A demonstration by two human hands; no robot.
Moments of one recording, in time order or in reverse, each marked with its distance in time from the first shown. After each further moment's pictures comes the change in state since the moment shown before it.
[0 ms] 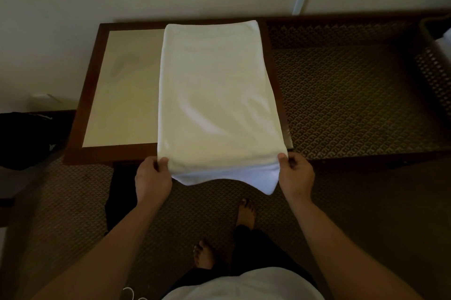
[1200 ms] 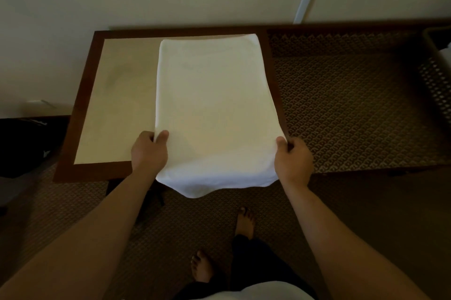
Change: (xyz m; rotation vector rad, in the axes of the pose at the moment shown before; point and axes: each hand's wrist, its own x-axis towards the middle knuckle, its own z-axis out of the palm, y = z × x) left_hand 0.085 0.069 0.003 0.052 -0.039 0.021; right_hand 0.050 -0.065 0.023 -0.173 0.063 -0.072
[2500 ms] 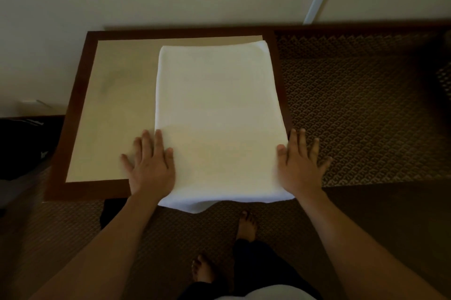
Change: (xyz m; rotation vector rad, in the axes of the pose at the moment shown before) left_hand 0.019 -0.019 0.024 0.640 -0.046 0.285; right_hand 0.055 0.010 0.018 -0.703 -0.368 -0.121
